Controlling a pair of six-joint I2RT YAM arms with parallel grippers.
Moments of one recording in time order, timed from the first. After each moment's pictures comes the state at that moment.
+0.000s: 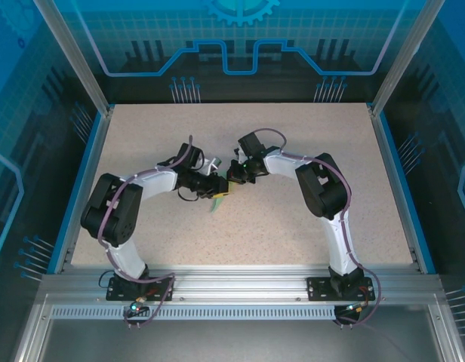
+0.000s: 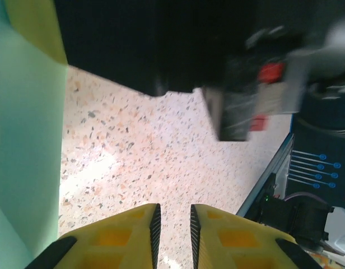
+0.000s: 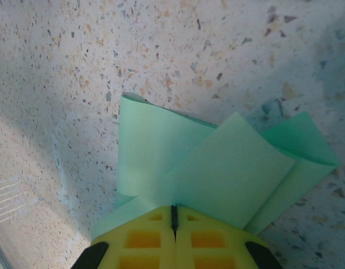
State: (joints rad) left arm -0.33 1.78 0.99 -0.27 0.81 -0.54; right arm 0.55 2.21 1.52 -0.38 -0.45 0.68
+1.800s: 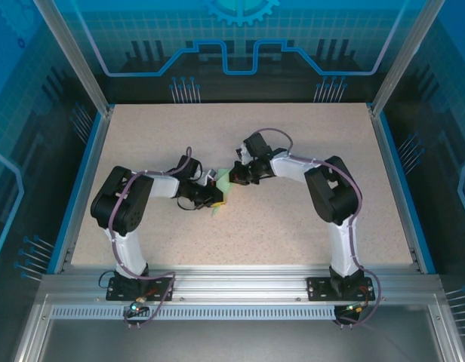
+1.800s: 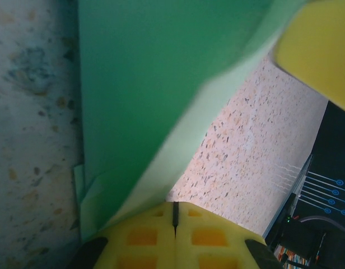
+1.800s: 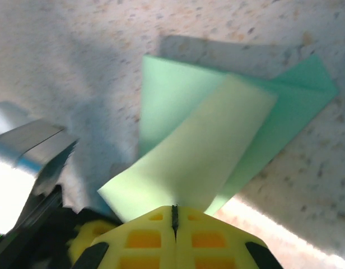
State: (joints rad) left arm -0.31 1.89 0.87 -0.09 0.77 -0.62; right arm 0.54 2.07 1.38 -0.32 -0.51 0.62
